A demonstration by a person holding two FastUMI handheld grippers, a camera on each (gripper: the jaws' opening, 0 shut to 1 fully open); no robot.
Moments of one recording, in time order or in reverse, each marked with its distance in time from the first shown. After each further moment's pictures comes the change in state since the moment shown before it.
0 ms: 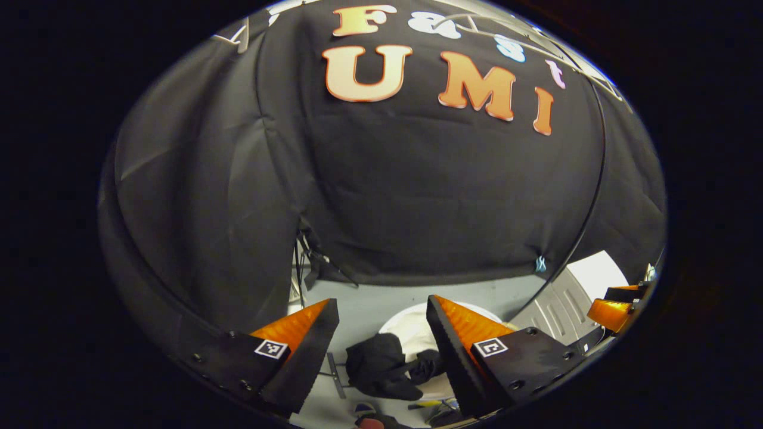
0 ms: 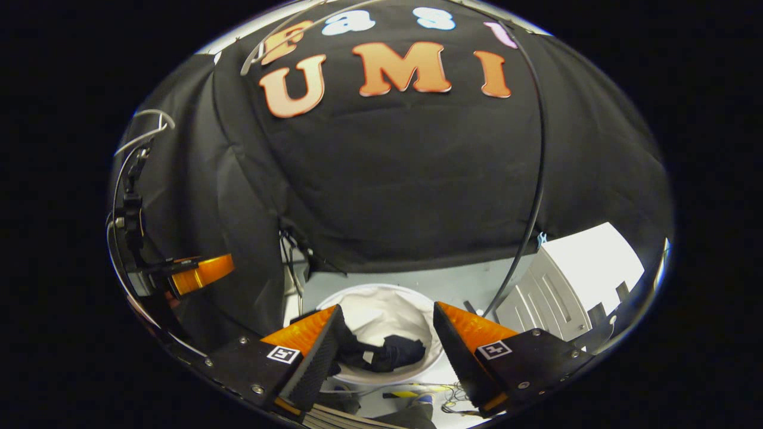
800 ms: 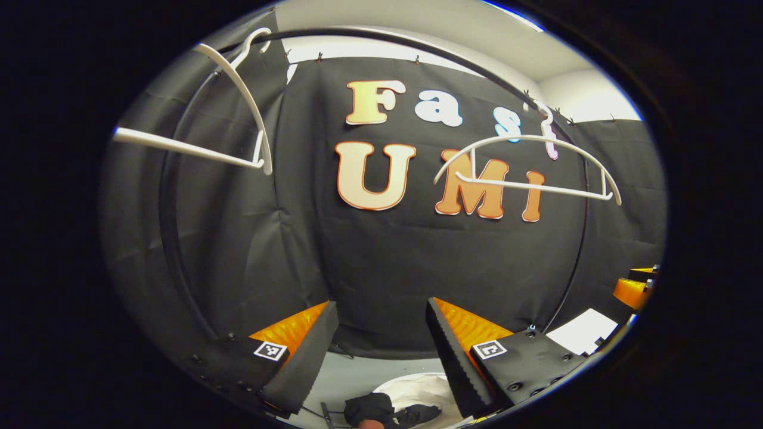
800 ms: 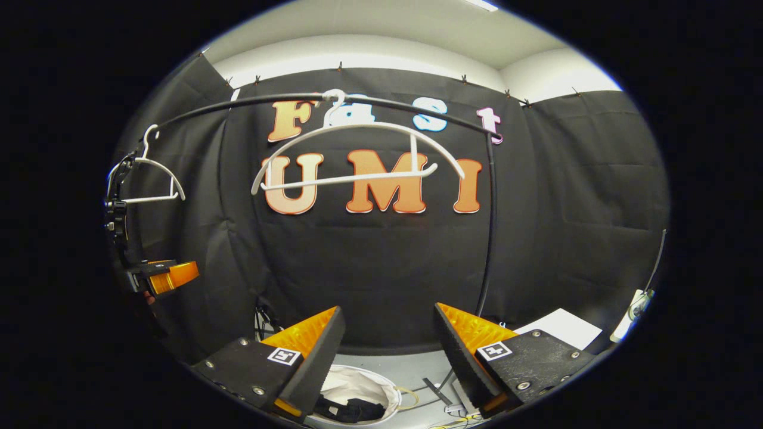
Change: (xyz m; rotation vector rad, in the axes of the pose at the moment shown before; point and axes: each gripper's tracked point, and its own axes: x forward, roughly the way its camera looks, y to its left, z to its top) left arm -0.104 0.003 0.165 -0.030 -0.405 -0.008; right arm -0.146 -0.020 0.186 -0.120 -0.458 -0.106
